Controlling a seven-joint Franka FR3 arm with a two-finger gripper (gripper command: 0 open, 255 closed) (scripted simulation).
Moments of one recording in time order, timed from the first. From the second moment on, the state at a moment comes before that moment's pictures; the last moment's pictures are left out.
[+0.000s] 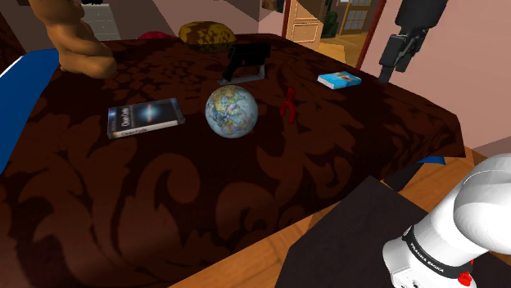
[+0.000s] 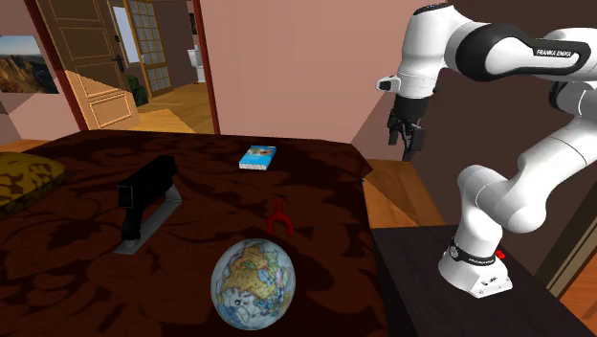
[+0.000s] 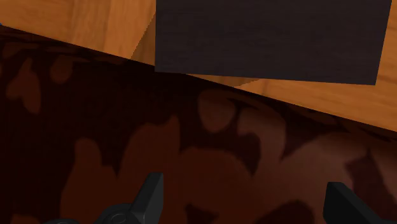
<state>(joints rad) -0.02 -0.79 -0.04 -2.28 -0.12 1.48 -0.08</state>
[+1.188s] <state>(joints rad) -0.04 -0.22 -0.08 -2.10 -0.07 1.83 -0.01</state>
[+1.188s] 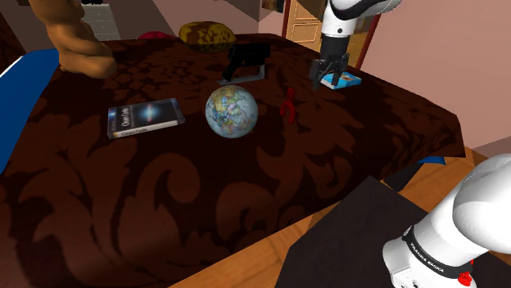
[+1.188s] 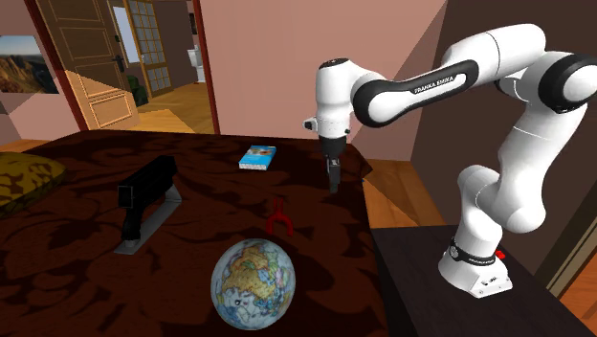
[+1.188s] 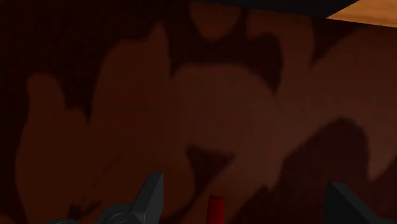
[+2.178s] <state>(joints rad) -0.07 0.39 -0.10 -1.59 0.03 1.89 0.00</state>
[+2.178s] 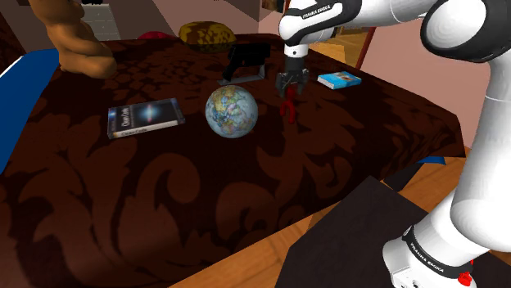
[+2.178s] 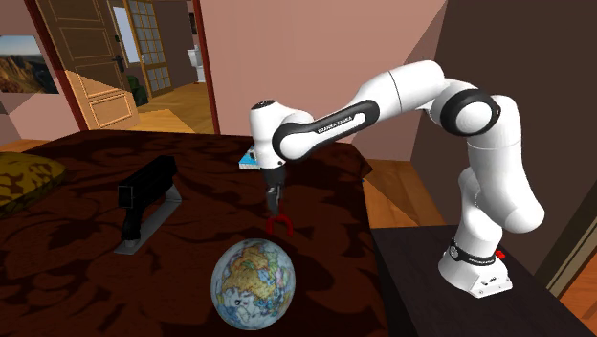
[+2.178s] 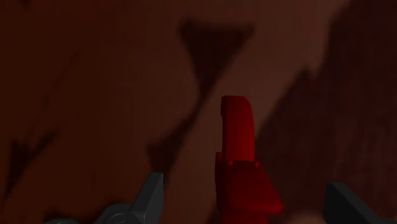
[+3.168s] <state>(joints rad) -0.08 0.54 -0.10 -1.52 0.05 1.96 0.00</state>
